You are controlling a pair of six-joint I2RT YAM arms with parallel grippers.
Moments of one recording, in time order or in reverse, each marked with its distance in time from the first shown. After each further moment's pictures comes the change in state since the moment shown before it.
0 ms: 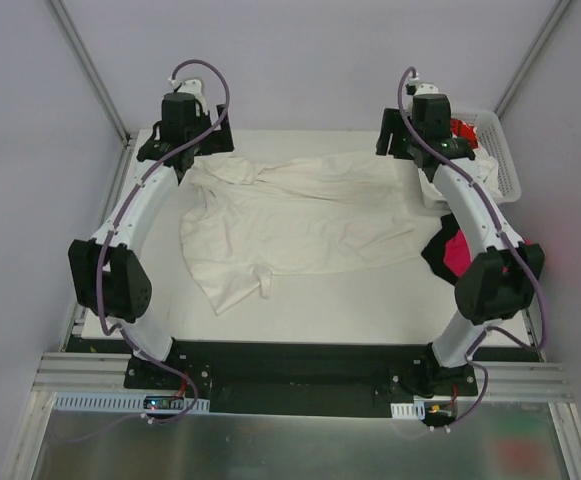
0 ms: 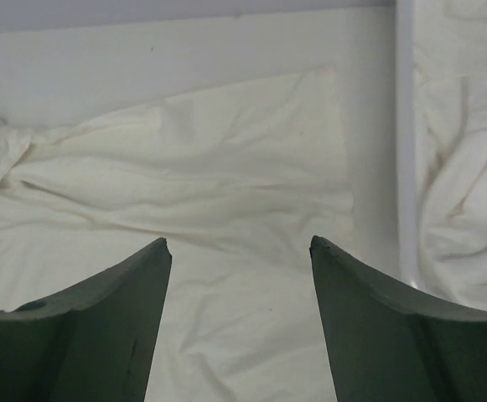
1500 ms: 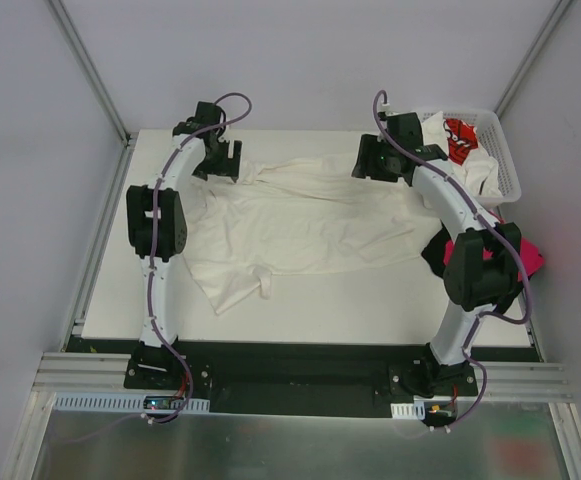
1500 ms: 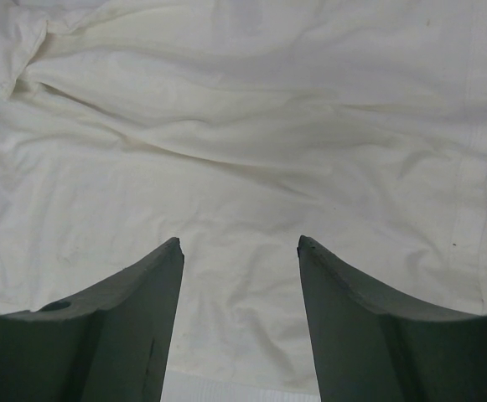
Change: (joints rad) left arm 0.045 0.677 0.548 -0.550 0.097 0.140; right arm 0.052 0.178 -0.016 -0.067 -0.208 0.108
